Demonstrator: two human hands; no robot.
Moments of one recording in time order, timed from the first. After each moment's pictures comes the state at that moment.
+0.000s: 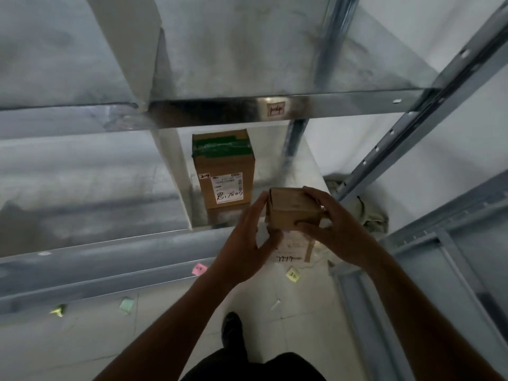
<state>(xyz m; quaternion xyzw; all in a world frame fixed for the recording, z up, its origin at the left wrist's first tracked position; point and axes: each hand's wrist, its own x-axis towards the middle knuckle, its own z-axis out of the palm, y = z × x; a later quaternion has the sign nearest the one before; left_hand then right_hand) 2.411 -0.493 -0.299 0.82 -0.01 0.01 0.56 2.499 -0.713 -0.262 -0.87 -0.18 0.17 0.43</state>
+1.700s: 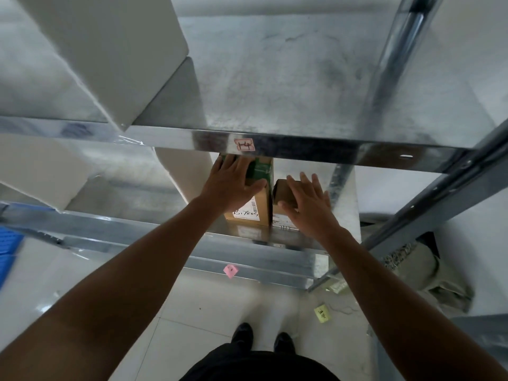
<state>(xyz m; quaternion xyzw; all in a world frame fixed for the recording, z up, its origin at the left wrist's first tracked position) 2.550 -0.432 -0.259 0.98 0.14 0.06 0.08 2.659 -0.638 -0.322 -0.89 -0.39 0.13 0.22</state>
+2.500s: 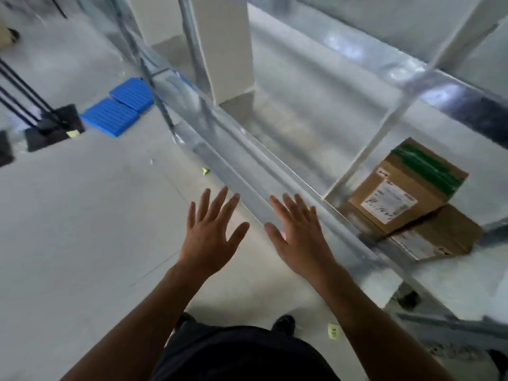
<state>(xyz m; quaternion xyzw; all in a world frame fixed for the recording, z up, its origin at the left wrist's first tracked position) 2.185 -0.486 -0.311 0.83 0.52 0.09 0.17 2.395 -0.540 -0.316 -0.71 -0.67 0.17 0.15</state>
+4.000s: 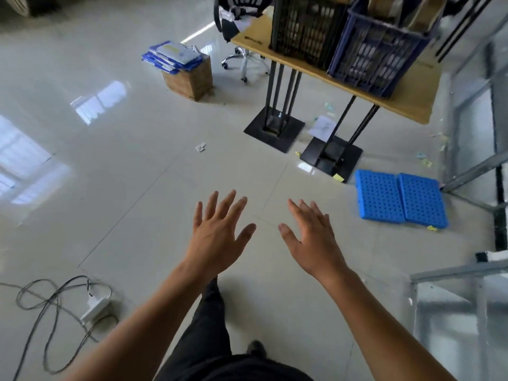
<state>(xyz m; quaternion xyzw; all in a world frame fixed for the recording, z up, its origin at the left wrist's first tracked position) 1.284 -0.134 -0.324 0.39 0.90 0.15 0.12 1.426 0.050 -0.329 -0.28 -0.93 0.26 -0.02</state>
